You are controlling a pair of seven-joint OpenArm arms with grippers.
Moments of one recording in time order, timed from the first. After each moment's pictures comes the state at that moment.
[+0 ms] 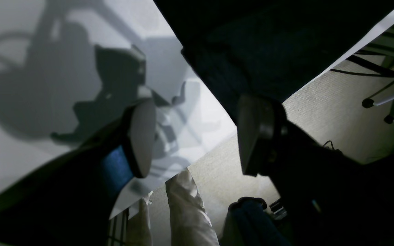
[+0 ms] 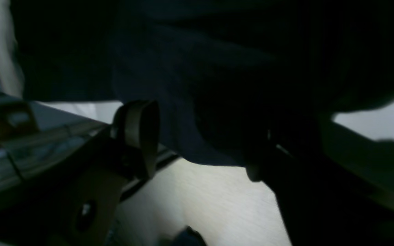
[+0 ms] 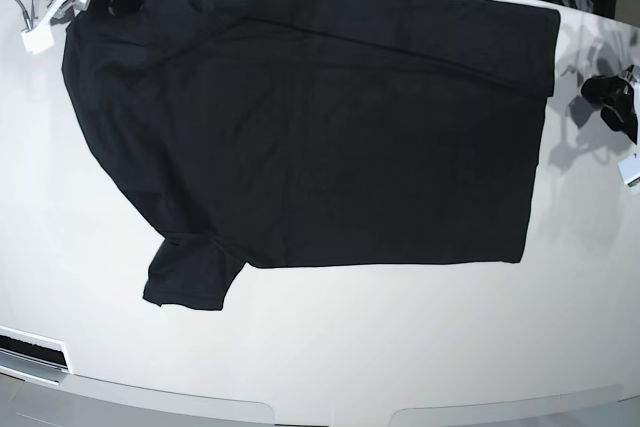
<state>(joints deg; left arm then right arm) 4.4 -62.6 7.0 77.7 -67.6 -43.9 65.7 -34.5 15.7 34.8 87.1 64.9 40.3 -71.2</state>
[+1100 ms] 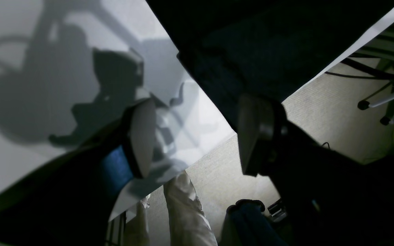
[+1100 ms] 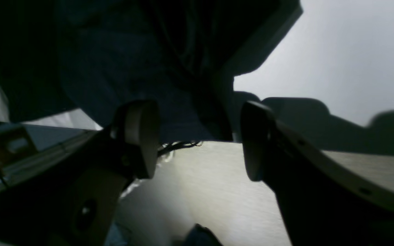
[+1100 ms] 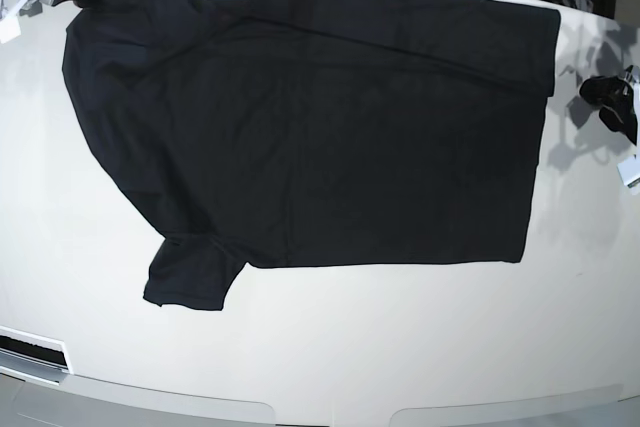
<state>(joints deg) 4.4 -62.6 7.0 77.7 -68.7 -43.9 65.7 -33.5 19.8 40.8 78.0 65.6 40.4 -73.1</state>
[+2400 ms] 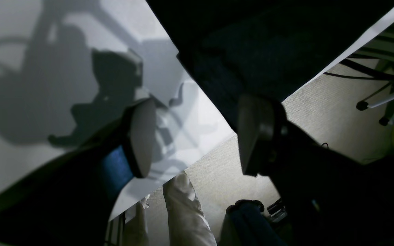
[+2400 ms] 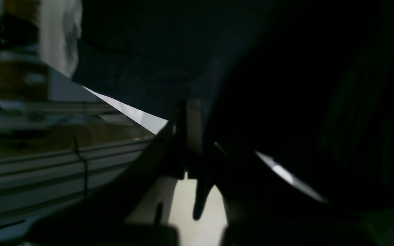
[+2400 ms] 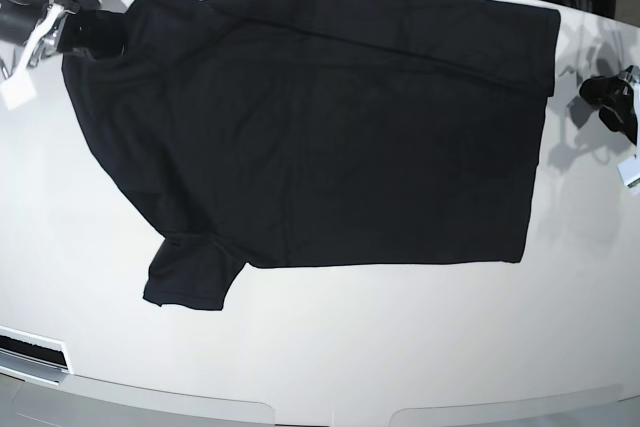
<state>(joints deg) 4.4 -62.5 7.0 77.7 -68.9 -43.9 65.7 -29.2 20.0 36.4 98.6 80.0 40.6 -83.6</state>
